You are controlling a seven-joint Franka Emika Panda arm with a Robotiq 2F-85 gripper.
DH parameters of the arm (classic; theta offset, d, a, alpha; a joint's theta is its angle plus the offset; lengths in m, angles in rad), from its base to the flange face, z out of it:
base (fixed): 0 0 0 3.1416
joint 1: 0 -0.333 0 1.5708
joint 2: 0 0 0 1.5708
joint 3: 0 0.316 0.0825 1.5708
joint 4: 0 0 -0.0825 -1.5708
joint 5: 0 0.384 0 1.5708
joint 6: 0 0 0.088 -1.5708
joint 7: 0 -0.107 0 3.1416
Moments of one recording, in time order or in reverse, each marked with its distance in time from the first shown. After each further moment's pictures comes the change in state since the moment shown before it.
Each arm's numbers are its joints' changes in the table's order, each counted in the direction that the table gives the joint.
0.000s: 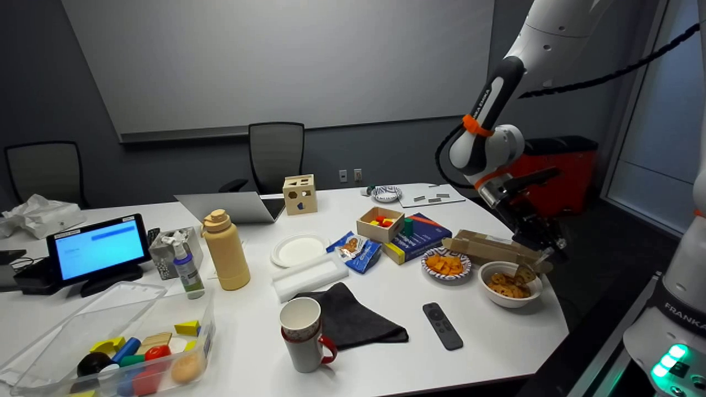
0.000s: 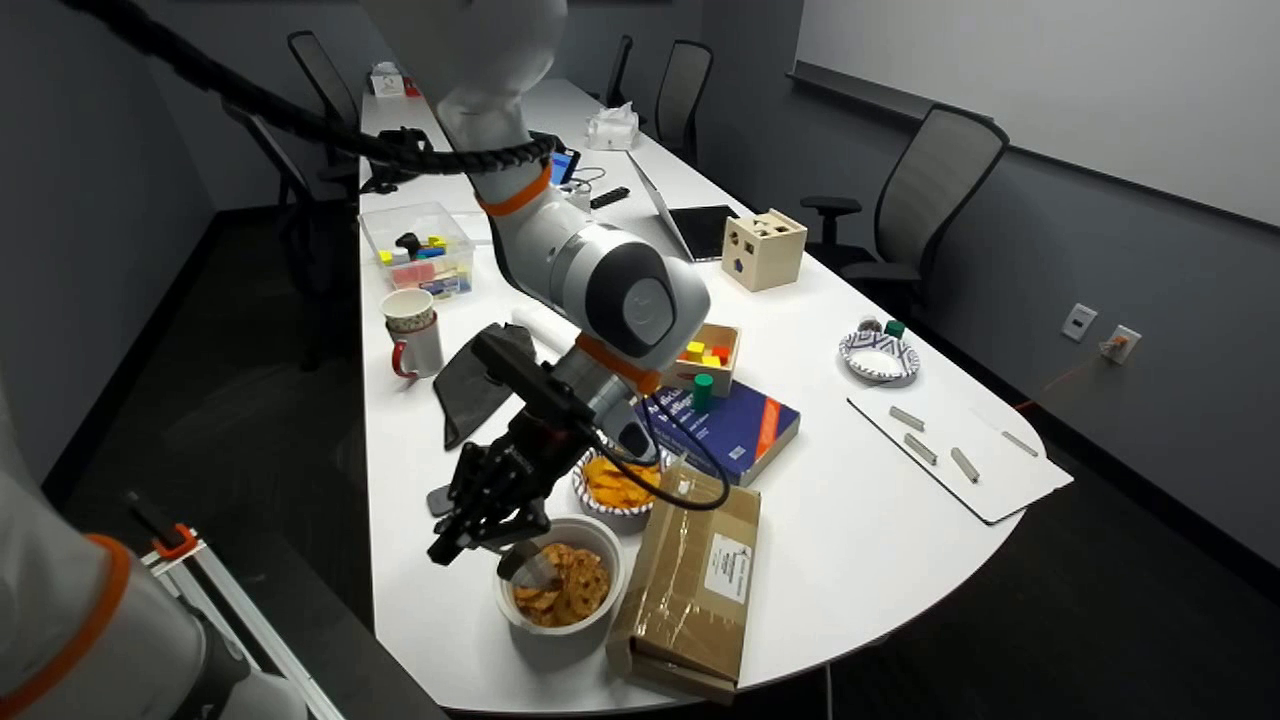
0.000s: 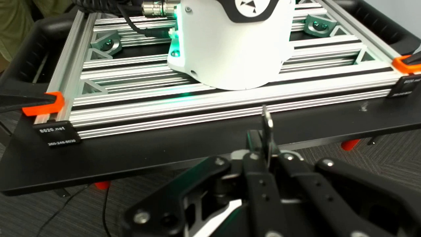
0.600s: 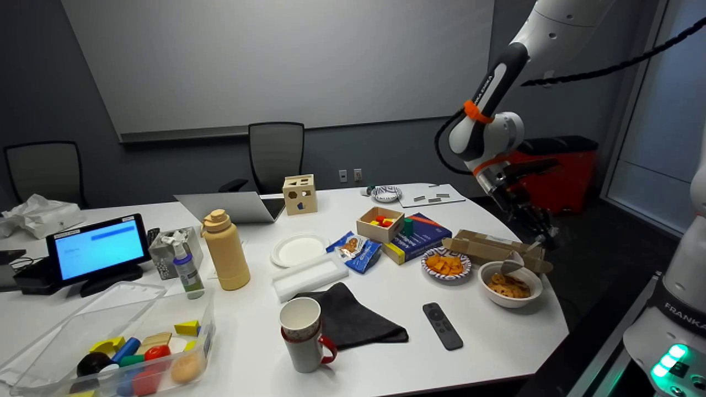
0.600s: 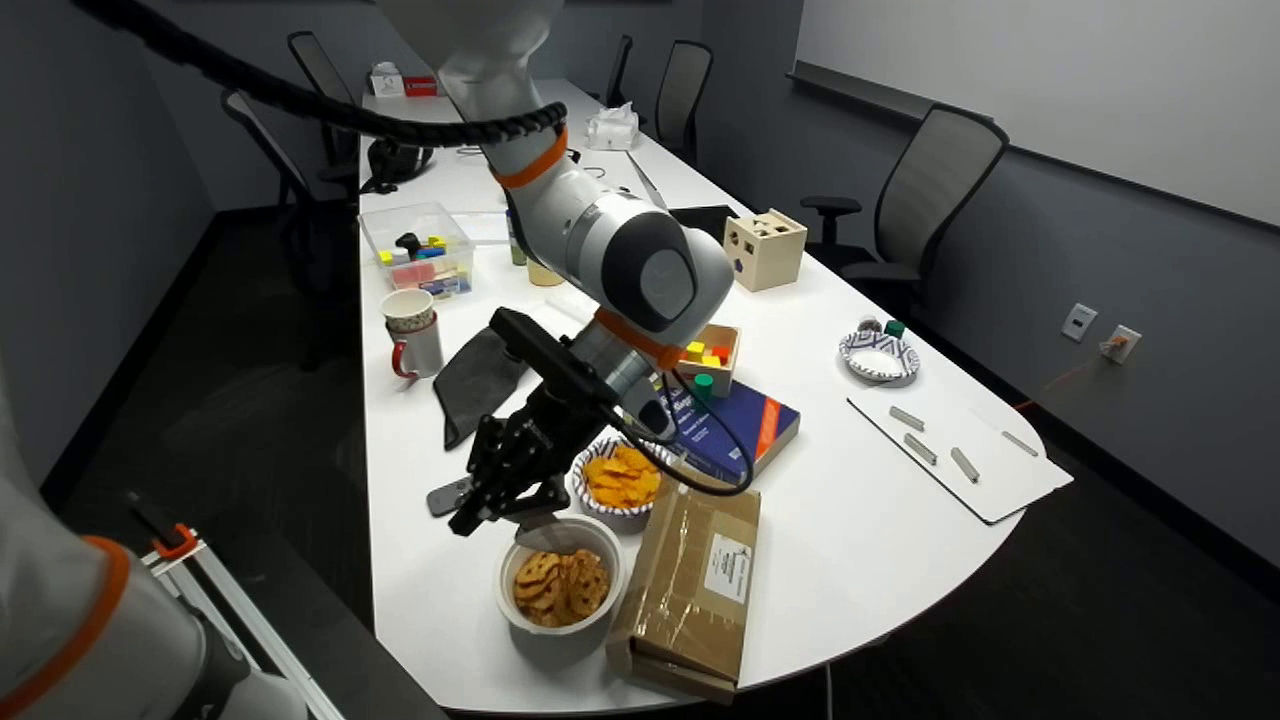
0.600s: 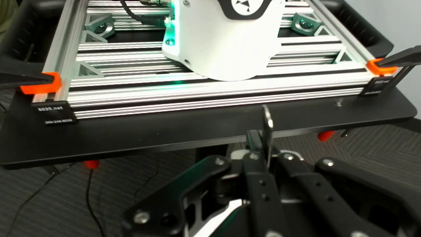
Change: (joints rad) arm 0.025 -0.049 -0.002 0.034 0.025 -0.028 0.077
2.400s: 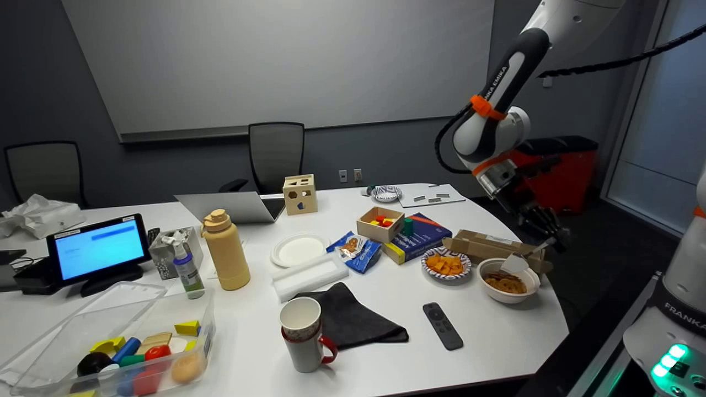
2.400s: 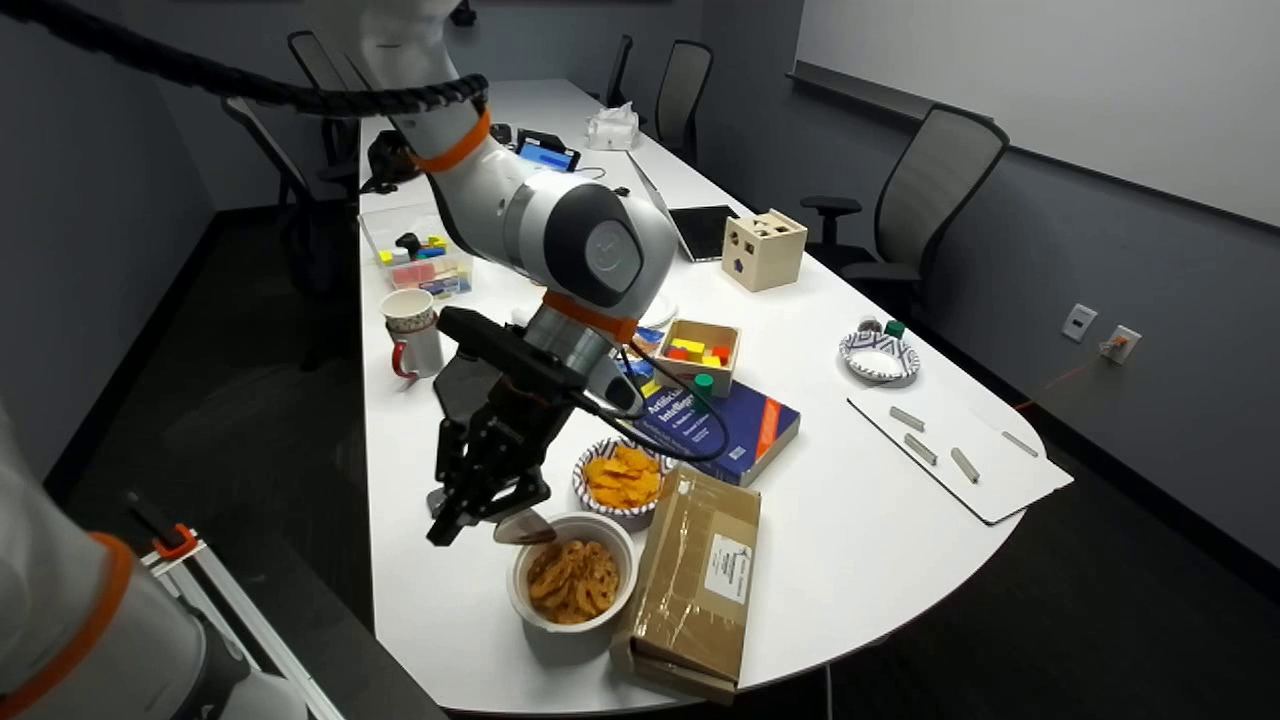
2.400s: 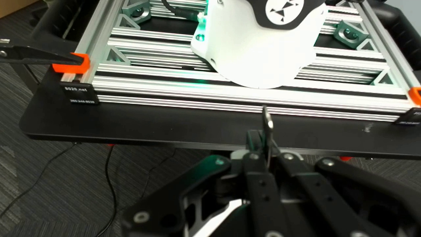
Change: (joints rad) arm -0.052 -0.128 0.032 -0.129 -0.091 0.078 0.057
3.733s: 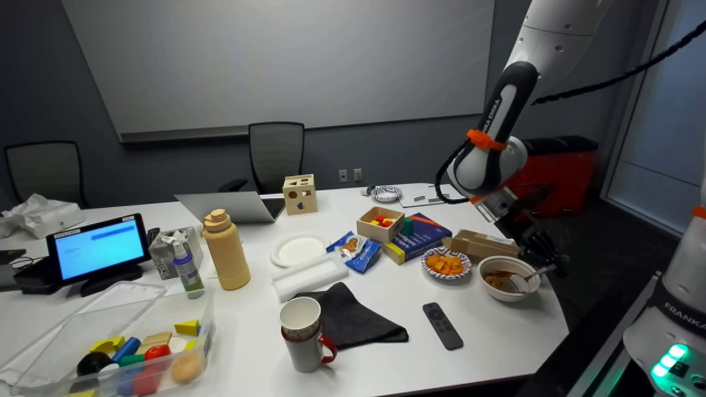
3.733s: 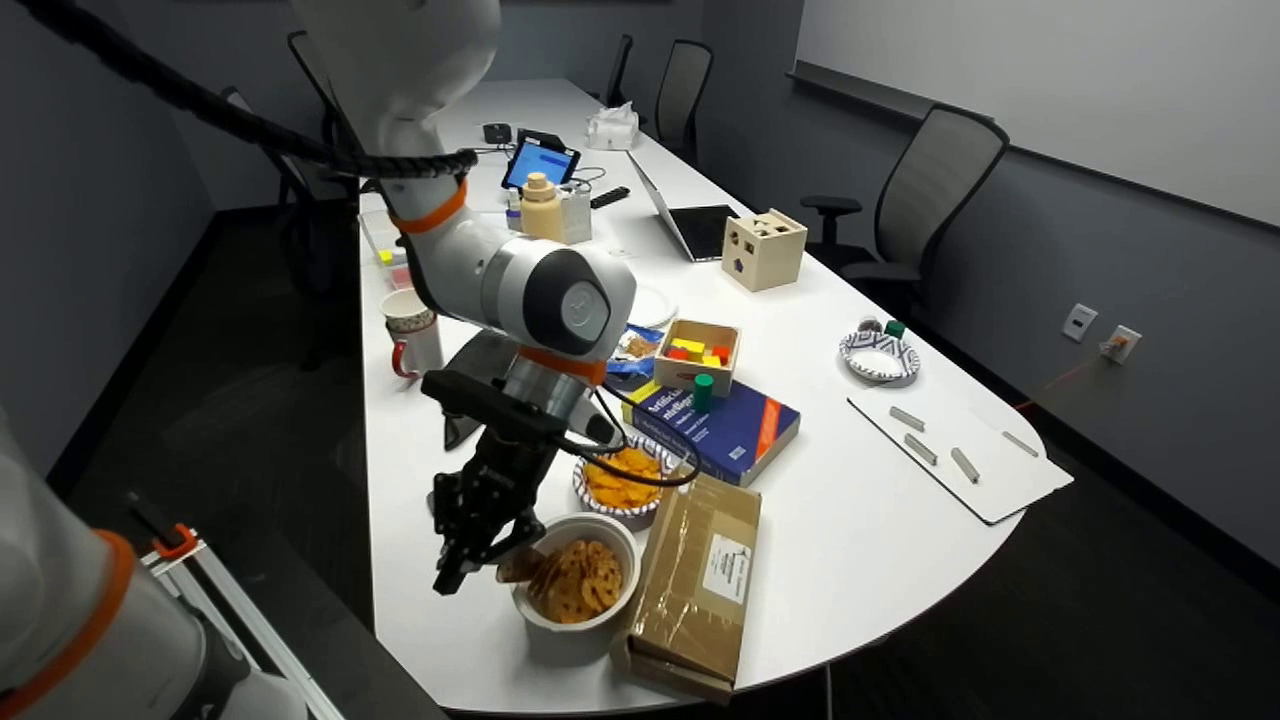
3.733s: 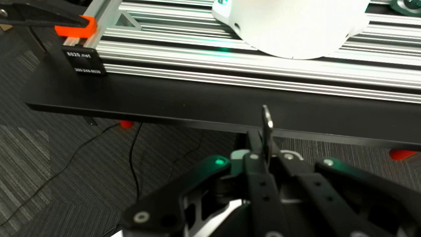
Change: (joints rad) arm -0.038 0.133 0.030 -0.039 -0.083 0.195 -0.080
